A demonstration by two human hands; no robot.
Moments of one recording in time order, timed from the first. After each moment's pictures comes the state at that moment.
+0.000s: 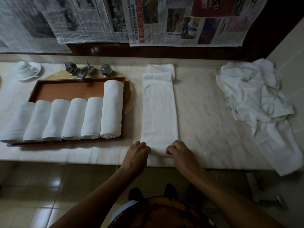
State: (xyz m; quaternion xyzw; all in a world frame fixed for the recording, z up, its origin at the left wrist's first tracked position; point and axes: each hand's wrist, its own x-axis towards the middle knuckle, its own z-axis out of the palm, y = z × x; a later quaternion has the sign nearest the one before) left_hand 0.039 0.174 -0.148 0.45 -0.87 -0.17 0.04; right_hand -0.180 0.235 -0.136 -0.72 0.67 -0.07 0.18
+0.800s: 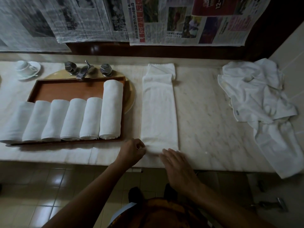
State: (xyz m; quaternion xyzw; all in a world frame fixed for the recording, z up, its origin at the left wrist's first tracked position) left_hand 0.049 0.148 -0.128 0.57 -0.74 -0.34 0.10; right_hand -0.167 0.274 -0.148 -0.79 0.60 -0.08 0.10
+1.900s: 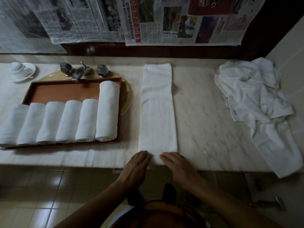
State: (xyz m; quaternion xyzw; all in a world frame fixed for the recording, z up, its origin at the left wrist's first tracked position) left_hand 0.043 0.205 -0.159 0.39 -0.89 -0.23 0.05; right_hand -0.191 0.261 -0.156 -0.79 0.59 -0.07 0.18
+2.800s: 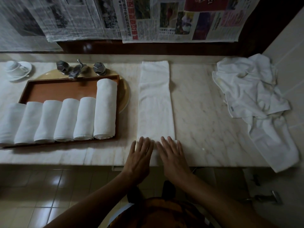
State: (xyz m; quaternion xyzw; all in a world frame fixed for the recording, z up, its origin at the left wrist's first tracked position) left_hand 0.013 0.199 -0.136 0.44 -0.89 -0.08 -0.05; right_hand -0.165 0.254 -0.142 -0.76 0.64 0.01 0.12
